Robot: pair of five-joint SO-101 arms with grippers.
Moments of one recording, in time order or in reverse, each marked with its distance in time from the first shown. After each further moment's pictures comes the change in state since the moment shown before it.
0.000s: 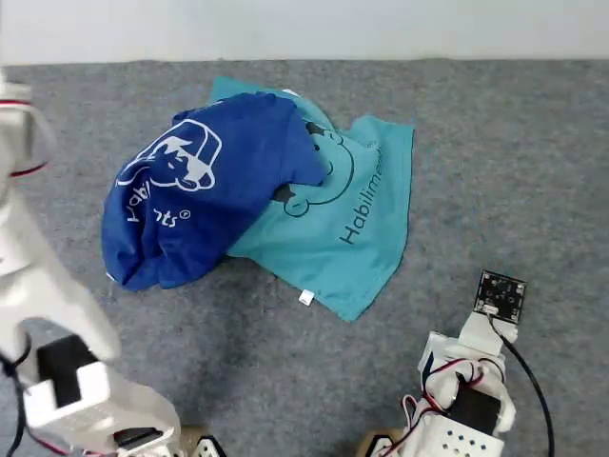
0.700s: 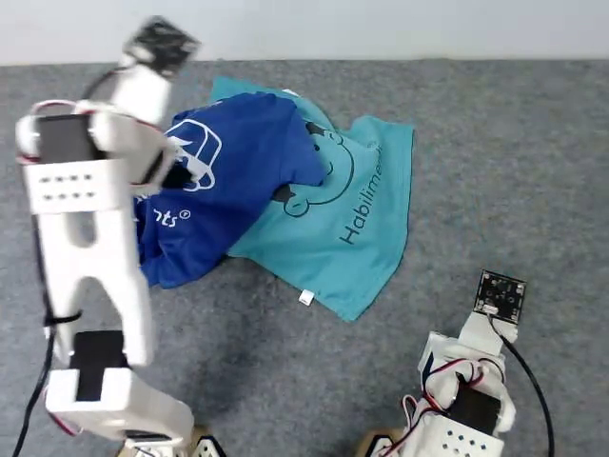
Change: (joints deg) left arm 23.7 -0.3 33.9 -3.0 -11.5; right arm 0.0 0.0 0.0 0.0 0.0
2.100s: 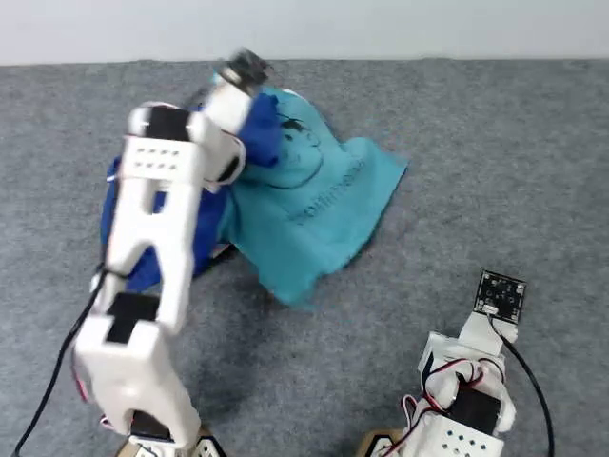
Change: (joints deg) left arm 6.3 11.0 3.4 -10.2 8.5; right arm 0.0 0.0 0.0 0.0 0.0
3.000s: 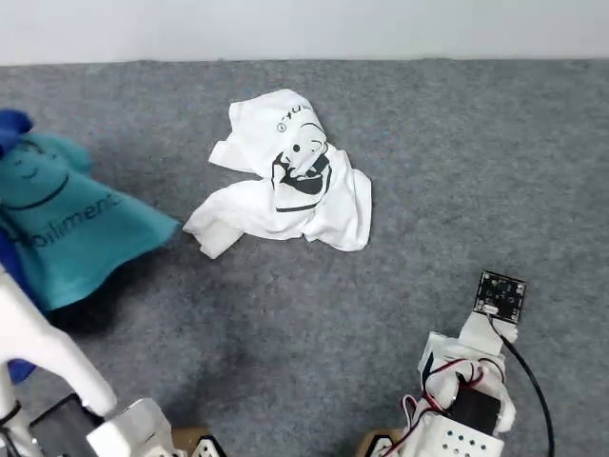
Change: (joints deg) left arm -45.0 -29.5 13.6 -10.7 4.6; right arm 0.0 0.0 0.0 0.0 0.0
